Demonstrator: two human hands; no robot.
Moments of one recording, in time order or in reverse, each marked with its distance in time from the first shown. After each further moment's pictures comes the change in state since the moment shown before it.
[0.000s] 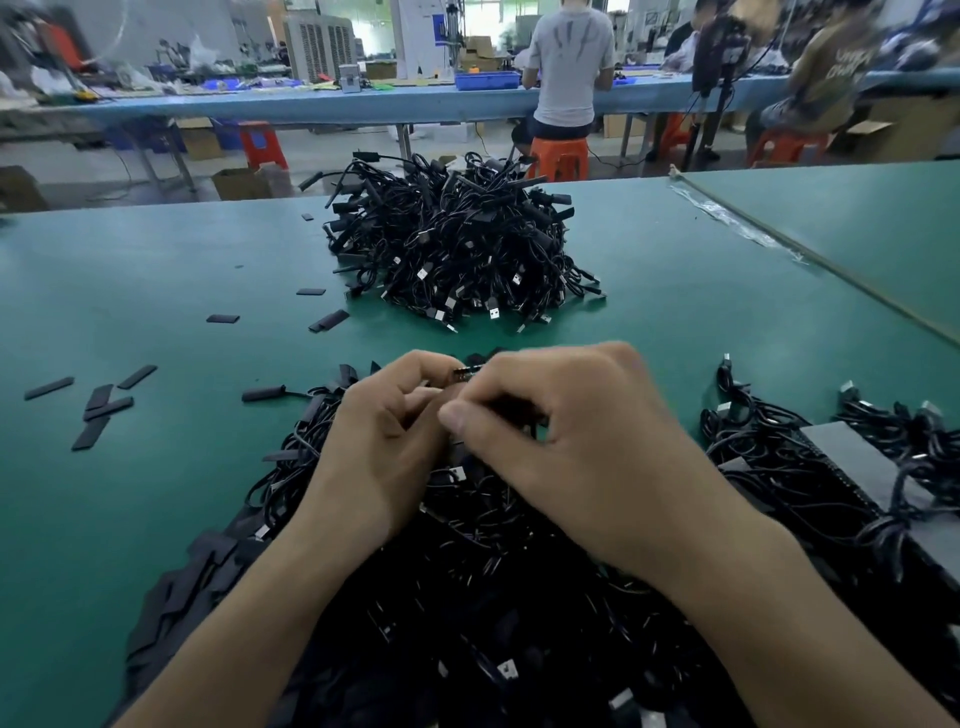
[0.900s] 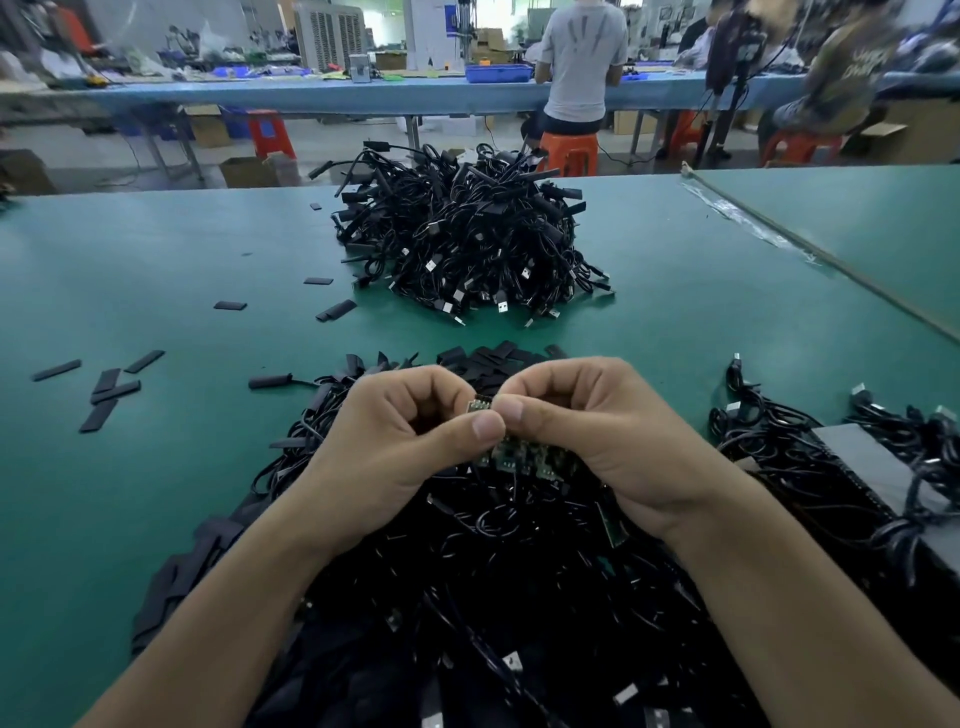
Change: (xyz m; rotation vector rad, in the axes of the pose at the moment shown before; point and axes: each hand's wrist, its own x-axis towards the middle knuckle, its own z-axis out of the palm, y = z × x) left_hand -0.003 -0.005 -0.015 -0.142 -0.178 -0.038; right_hand 0.000 0.040 0.013 0.941 -0.207 0.383
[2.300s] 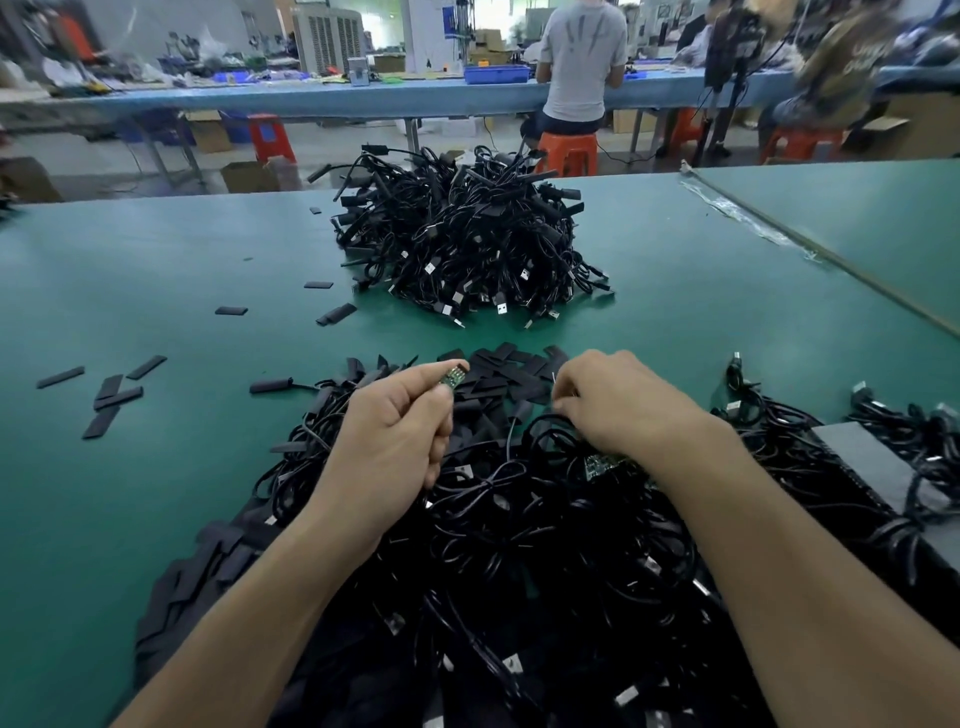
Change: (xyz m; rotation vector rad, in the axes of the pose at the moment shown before) left_hand 0.005 -0.009 0.011 0.072 0.290 -0.264; right_hand 0.045 0.015 -0.038 -1.342 0.110 0.395
